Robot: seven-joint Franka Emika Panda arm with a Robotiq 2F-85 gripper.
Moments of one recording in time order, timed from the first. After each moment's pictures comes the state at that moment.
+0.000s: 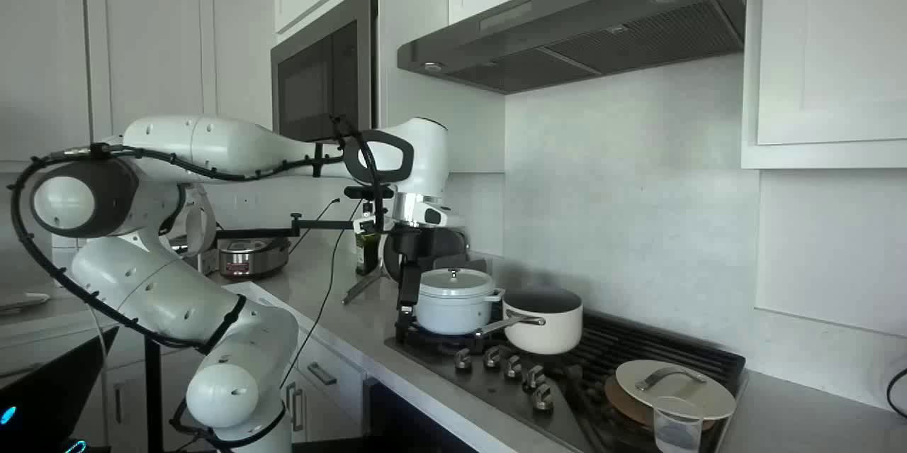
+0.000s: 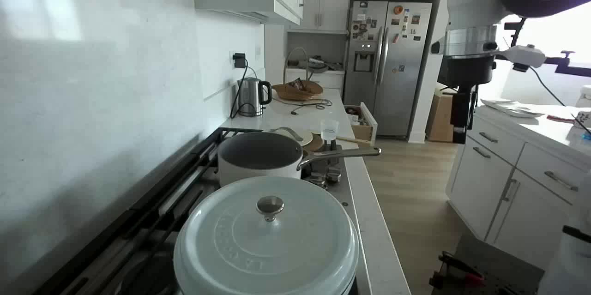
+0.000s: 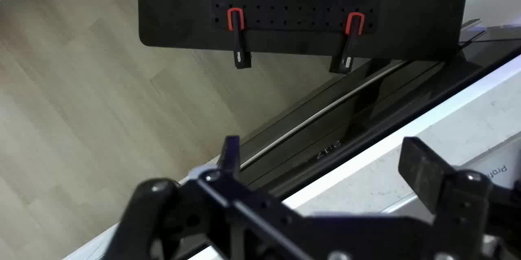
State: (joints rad) arm 0.01 -0.85 0.02 -2.48 -0.05 1.48 -0.02
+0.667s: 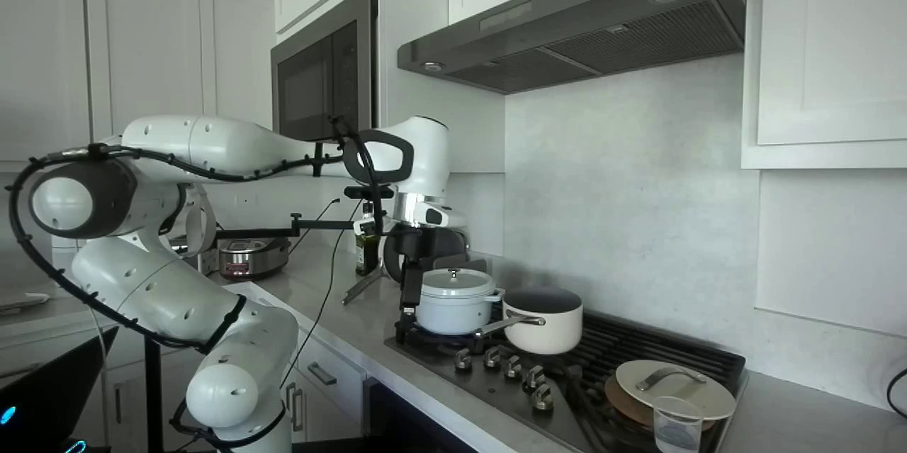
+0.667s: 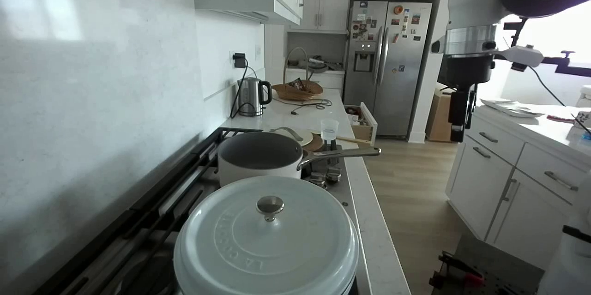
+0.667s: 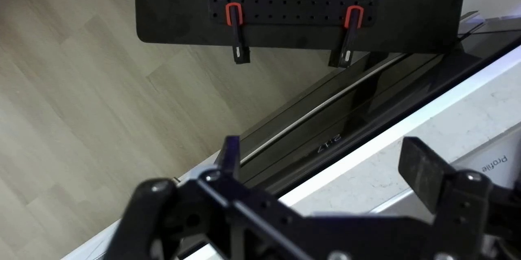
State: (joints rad) arm 0.01 -0.85 0.00 -2.48 -0.05 1.50 -0.02
